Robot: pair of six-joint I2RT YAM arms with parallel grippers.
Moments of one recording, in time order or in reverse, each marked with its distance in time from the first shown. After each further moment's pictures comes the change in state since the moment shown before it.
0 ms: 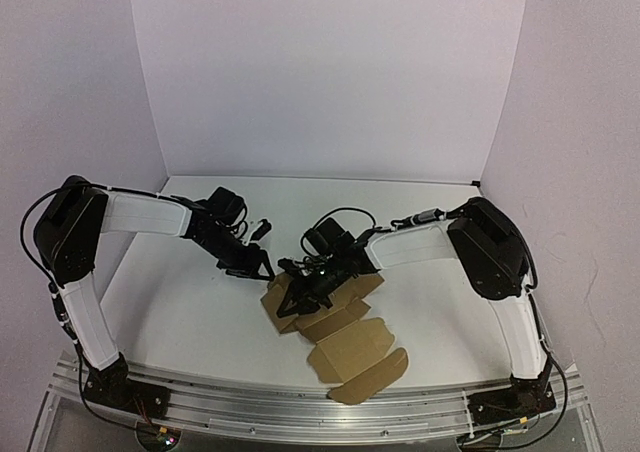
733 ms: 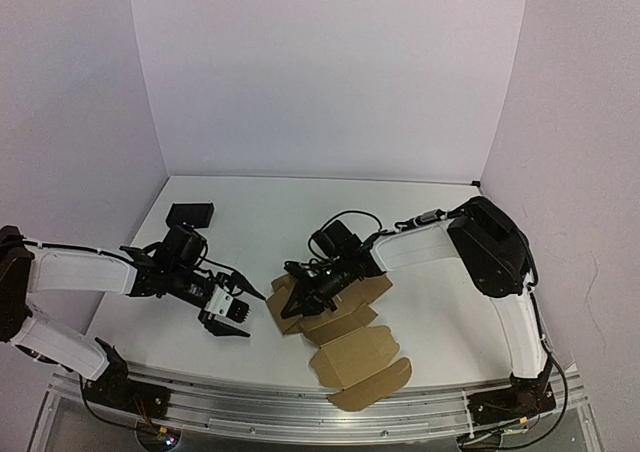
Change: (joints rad) left arm -0.064 -0.486 -0.532 0.282 0.329 1.497; right arm -0.021 -0.001 -0.064 0.073 -0.079 0.087
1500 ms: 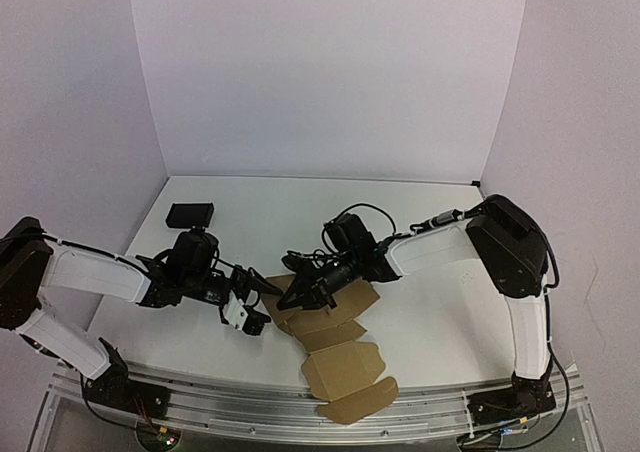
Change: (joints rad) left arm -0.107 0.086 -0.055 0.398 -0.146 0.218; right arm 0.000 -0.124 -0.158 0.328 -0.180 0.262
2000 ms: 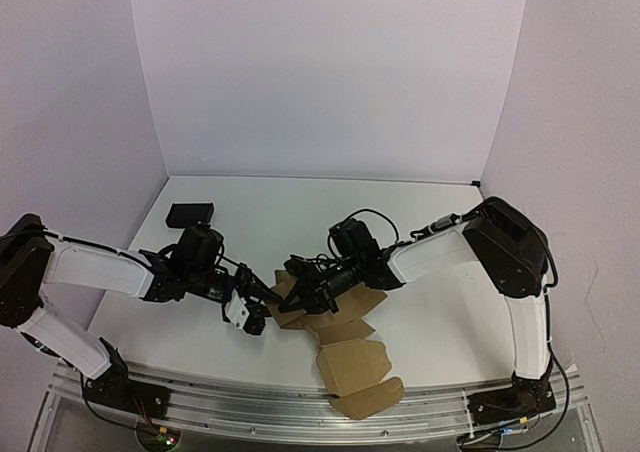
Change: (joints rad) left arm -0.010 0.023 0.059 -0.081 0.036 0.048; right arm 0.000 0.000 -0.076 0.174 -0.033 0.114
